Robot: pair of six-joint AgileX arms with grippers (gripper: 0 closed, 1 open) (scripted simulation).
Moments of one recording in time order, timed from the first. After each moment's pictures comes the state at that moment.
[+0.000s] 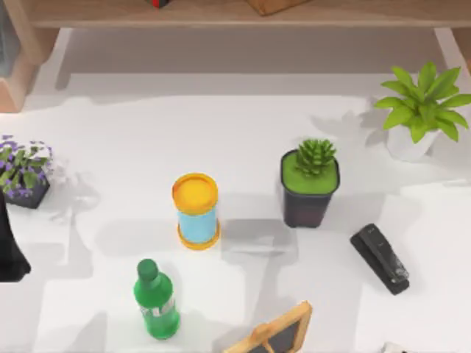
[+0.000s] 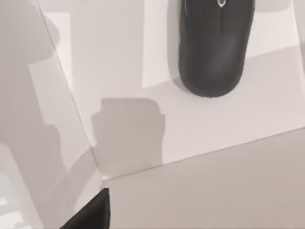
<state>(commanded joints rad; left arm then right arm) 0.00 0.00 0.00 0.00 0.00 0.00 -0.36 2.39 2.45 -1.53 0.00 -0.05</state>
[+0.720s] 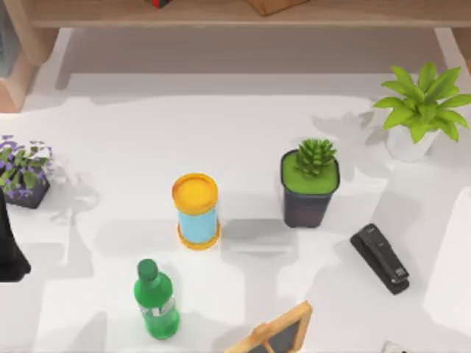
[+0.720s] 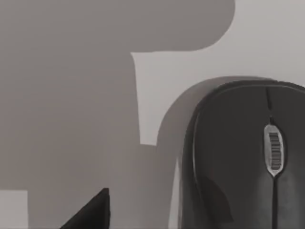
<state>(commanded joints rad) 0.00 0.00 0.00 0.00 0.00 0.00 -0.36 2.60 2.37 -1.24 0.00 -0.05</state>
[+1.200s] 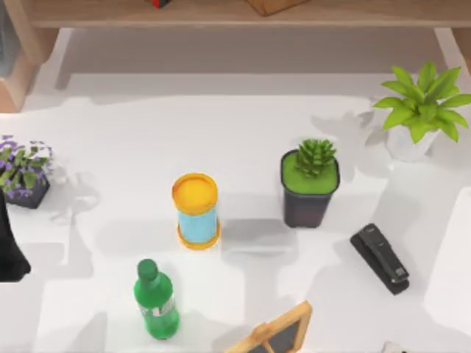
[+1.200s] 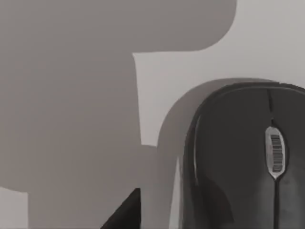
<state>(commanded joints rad) 0.00 0.00 0.00 0.00 0.00 0.00 -0.36 2.60 2.37 -1.24 0.00 -0.05</state>
